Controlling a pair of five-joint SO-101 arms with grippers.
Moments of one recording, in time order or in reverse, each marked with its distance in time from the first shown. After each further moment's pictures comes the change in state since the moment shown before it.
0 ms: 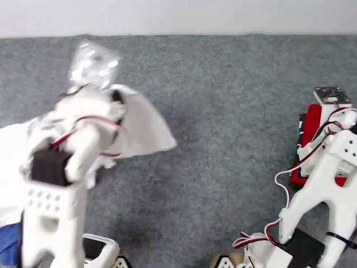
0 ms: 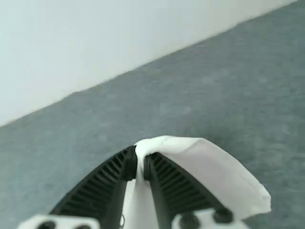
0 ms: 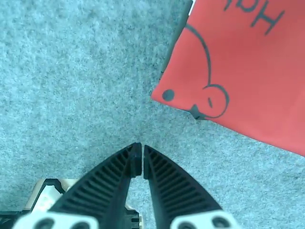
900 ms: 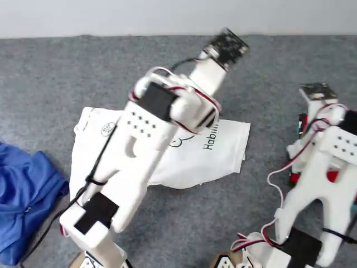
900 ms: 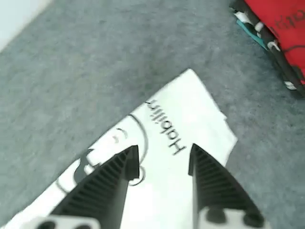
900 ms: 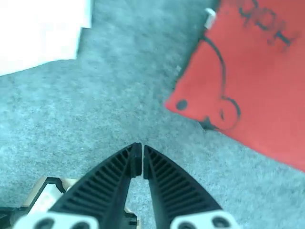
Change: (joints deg) left arm 20.7 45.9 -44.2 18.6 2.7; right arm -6.1 0.0 0.0 0.0 0.0
